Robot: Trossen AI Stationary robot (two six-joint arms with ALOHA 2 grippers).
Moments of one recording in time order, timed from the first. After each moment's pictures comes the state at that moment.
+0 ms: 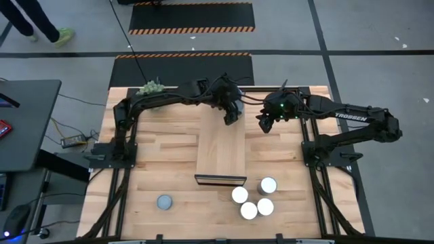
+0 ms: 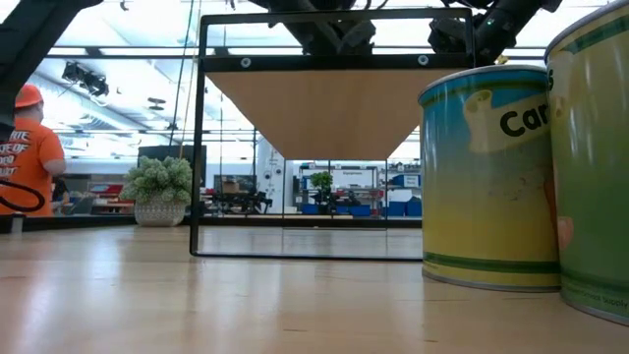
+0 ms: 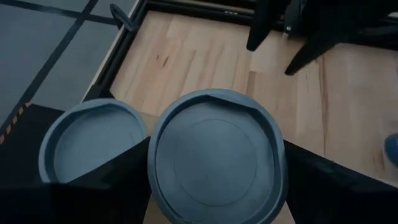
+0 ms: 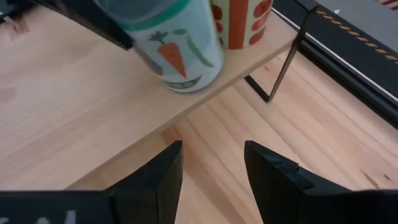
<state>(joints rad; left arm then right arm) 0.29 1.99 1.89 -0.64 0.02 0.05 -0.31 1.06 0.94 -0.67 0.13 0.33</state>
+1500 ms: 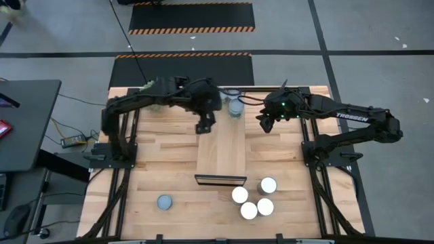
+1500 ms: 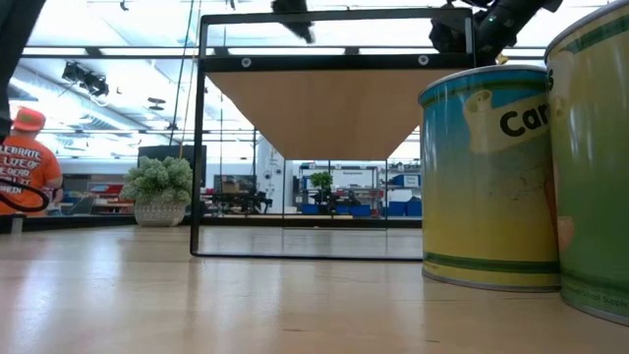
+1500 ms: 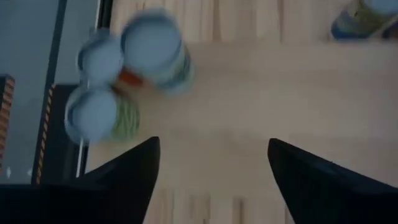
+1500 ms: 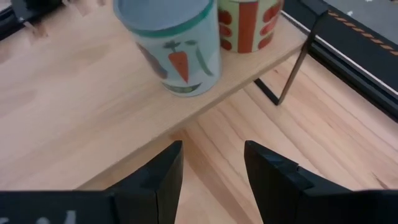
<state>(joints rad) 0.16 1.82 2.13 -1.30 -0.09 0.19 -0.31 1.04 0.94 -0.66 0.08 0.33</state>
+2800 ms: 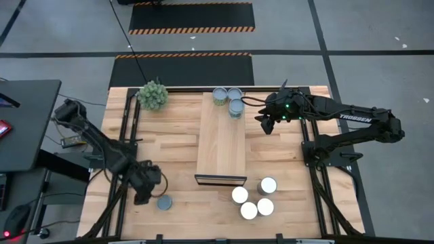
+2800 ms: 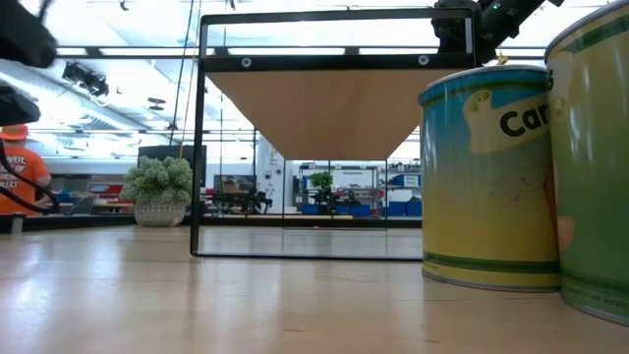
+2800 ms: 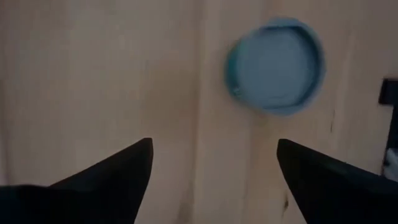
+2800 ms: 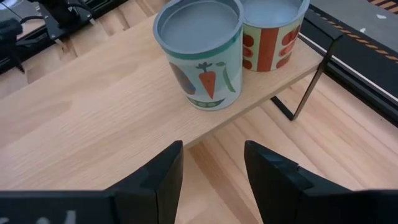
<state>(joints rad) -0.78 1.18 0.67 -0.72 -0.03 -0.83 -0.27 1.01 0.94 -0.62 0.09 0.35</state>
